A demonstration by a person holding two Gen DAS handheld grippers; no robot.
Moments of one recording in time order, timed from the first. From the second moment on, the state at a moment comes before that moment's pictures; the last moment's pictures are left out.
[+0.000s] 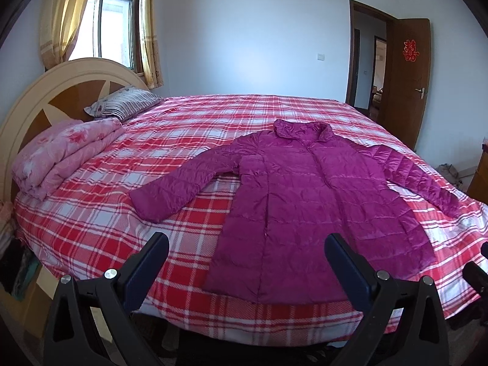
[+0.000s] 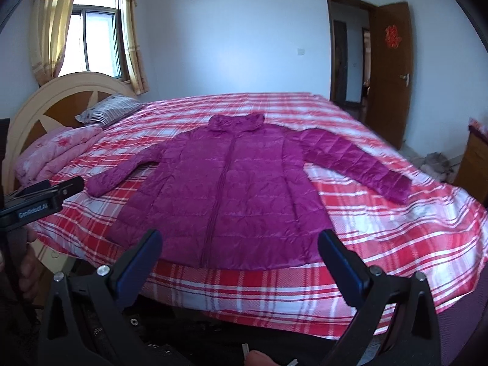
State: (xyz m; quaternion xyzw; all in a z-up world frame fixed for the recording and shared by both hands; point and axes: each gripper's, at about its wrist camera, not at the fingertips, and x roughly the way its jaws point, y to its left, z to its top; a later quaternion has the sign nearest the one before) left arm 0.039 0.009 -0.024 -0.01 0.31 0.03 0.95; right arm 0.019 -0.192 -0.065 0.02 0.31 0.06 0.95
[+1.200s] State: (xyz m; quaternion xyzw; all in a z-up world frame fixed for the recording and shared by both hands) left arm 0.295 -0.010 -0.148 0.06 0.36 0.09 0.93; right arm 0.226 -0.507 -0.159 0.18 0.41 -0.28 0.85
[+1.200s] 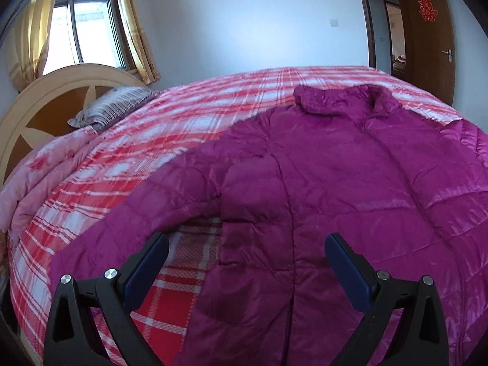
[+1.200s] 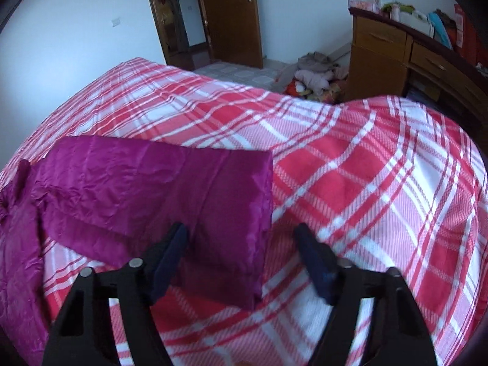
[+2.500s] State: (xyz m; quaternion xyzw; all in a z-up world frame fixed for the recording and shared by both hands) left arm 0.302 0.008 -0.157 -0.02 0.36 0.05 0.93; right arm 0.315 -0.200 0.002 -0.22 0.22 -0.05 0.95
